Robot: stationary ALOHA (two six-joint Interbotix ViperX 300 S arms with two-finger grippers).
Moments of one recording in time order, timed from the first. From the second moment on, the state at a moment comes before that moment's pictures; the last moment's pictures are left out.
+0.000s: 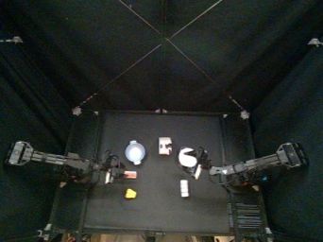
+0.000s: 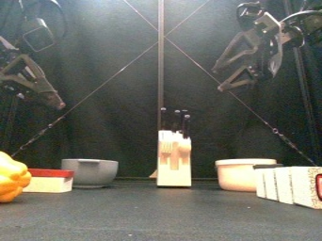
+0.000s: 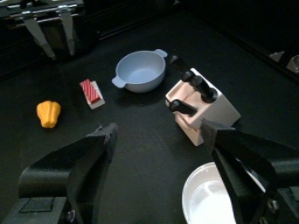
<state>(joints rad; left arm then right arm) -0.08 -0.71 1.26 0.19 -0.09 -0.31 0.17 -0.56 0.97 -1.61 0.51 1.96</state>
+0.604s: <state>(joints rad) -0.12 -0.55 1.12 0.00 0.27 -0.31 0.23 -0.66 1.02 -1.57 0.51 1.96</state>
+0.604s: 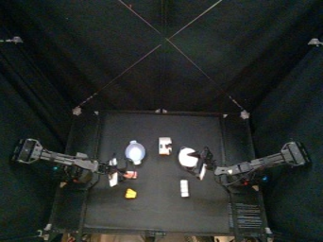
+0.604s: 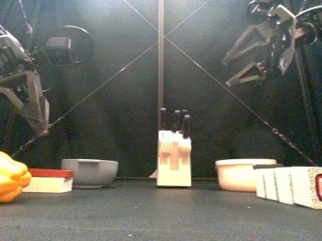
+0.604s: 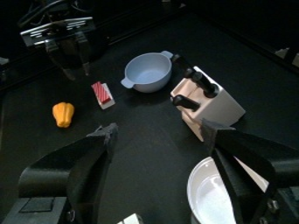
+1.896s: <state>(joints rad) -0.06 -0.39 1.15 0.10 0.18 -0.31 0.23 -0.67 1.04 -1.54 0.52 1.96</state>
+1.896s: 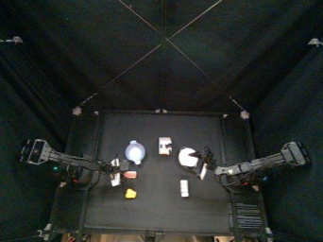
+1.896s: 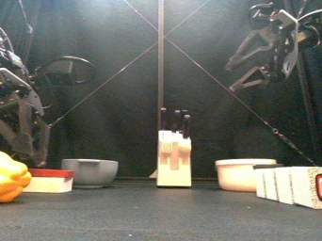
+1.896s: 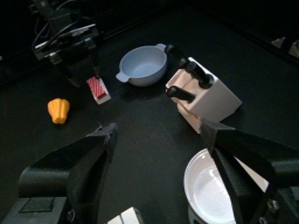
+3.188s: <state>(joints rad) -0.04 -0.31 1.15 0.10 0.18 -0.31 0.23 -0.66 1.04 -1.54 0.52 1.96</state>
